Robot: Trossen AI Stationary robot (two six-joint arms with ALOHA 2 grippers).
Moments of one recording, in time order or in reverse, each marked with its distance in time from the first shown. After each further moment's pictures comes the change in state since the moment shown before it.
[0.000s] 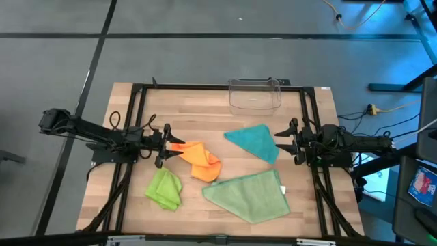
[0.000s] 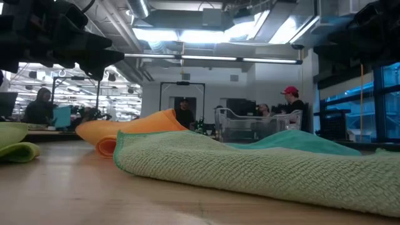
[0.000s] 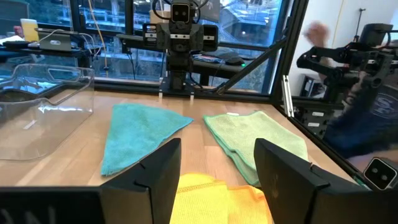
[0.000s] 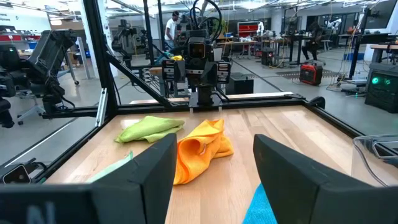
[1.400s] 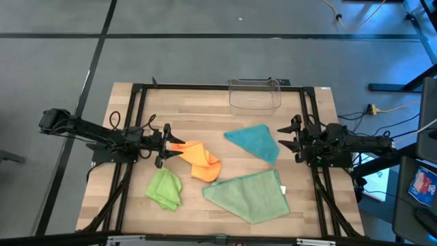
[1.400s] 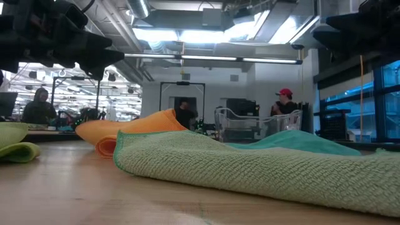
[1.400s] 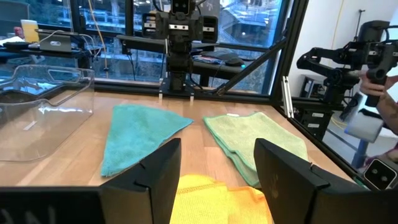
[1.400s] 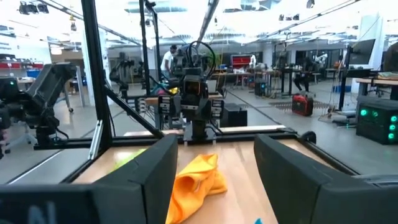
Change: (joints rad) left arm 0.001 0.000 0.000 0.005 0.000 0.000; right arm 0.000 0.000 0.000 0.143 0.030 -0.023
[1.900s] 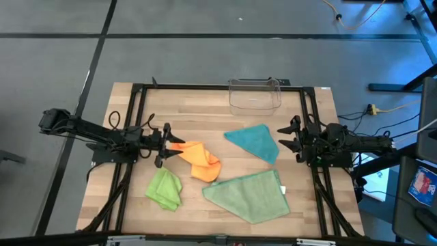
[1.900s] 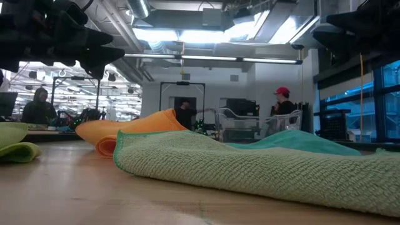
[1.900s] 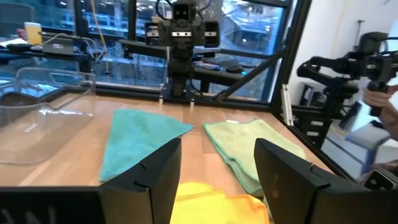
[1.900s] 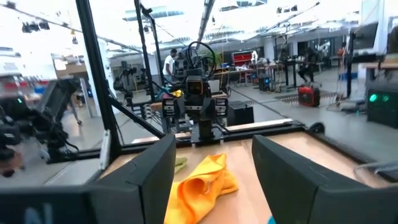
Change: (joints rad) left arm 0.000 0.000 0.003 0.022 -0.018 -0.023; right arm 0.000 0.000 0.000 -0.001 -0.003 0.112
